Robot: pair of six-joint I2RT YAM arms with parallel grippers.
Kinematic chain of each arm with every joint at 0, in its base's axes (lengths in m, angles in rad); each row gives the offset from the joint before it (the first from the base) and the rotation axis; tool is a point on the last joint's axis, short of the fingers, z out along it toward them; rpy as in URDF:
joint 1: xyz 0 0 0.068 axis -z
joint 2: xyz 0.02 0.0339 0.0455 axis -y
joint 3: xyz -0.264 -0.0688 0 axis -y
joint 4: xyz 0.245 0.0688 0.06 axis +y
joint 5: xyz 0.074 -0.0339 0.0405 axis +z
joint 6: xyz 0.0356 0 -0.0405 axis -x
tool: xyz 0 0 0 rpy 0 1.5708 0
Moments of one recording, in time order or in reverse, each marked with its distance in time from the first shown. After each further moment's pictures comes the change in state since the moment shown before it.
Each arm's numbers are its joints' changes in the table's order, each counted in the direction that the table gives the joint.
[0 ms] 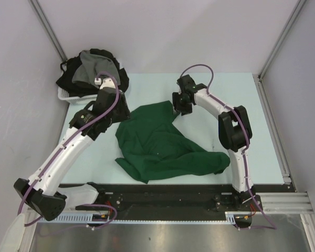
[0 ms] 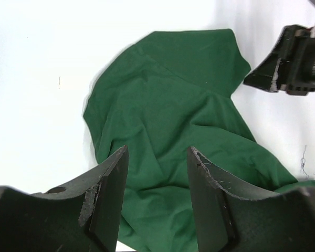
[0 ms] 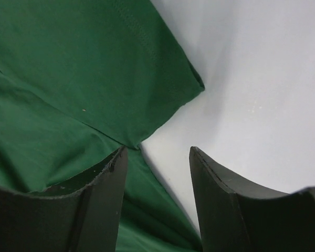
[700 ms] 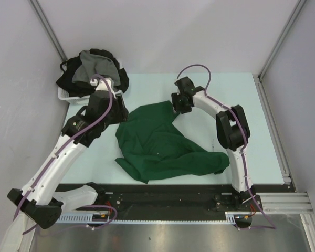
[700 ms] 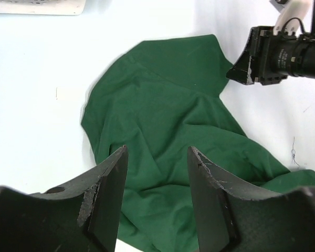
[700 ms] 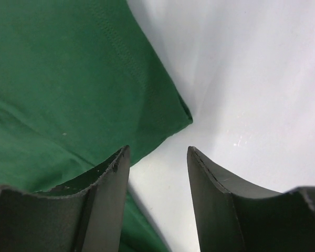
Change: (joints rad) left arm 0.000 0.088 -0.029 -0.033 -0.039 -0.064; right arm -0.013 -0.029 -0.035 -0.117 -0.054 0.103
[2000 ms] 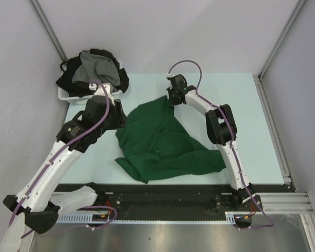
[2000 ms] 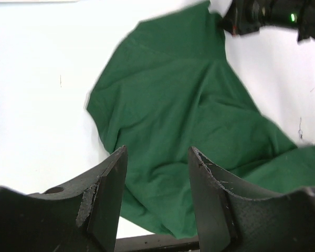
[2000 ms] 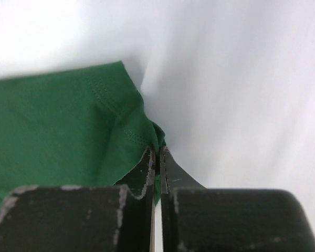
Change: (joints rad) left arm 0.029 0.064 -0.011 0.079 -0.006 -0.018; right arm -0.008 -0.236 0.254 -0.129 -0.083 0.130
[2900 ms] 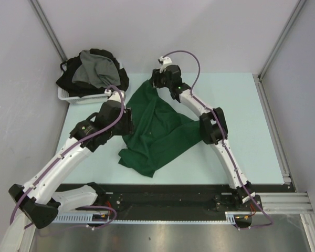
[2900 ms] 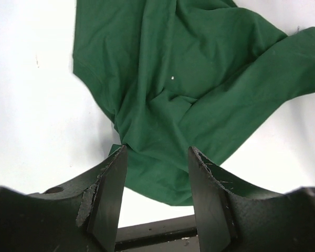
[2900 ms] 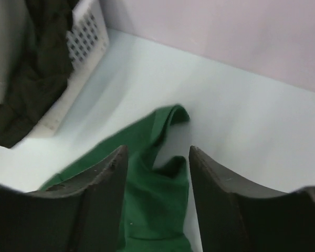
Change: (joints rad) left arm 0.072 -0.045 -0.097 -0.020 -0.019 0.001; right arm -0.024 -0.229 0.382 -0.486 0.217 -0.077
